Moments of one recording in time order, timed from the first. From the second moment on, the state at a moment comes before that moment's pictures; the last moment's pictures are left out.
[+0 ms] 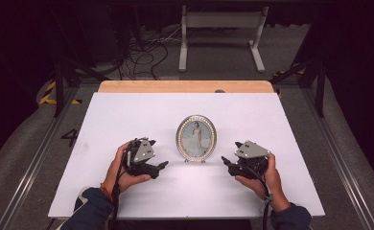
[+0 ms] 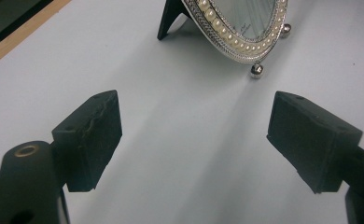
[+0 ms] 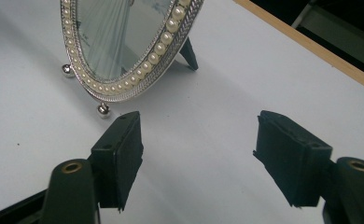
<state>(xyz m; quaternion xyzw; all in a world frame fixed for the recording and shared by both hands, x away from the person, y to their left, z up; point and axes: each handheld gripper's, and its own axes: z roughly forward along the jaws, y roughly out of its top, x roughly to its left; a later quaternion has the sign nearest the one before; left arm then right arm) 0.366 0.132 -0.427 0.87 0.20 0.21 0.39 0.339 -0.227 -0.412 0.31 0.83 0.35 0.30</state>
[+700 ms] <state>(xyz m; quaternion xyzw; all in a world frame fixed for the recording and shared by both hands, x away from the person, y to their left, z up) 0.354 0.161 -0.433 0.87 0.22 0.23 0.38 0.328 -0.249 -0.414 0.32 0.82 0.36 0.32</state>
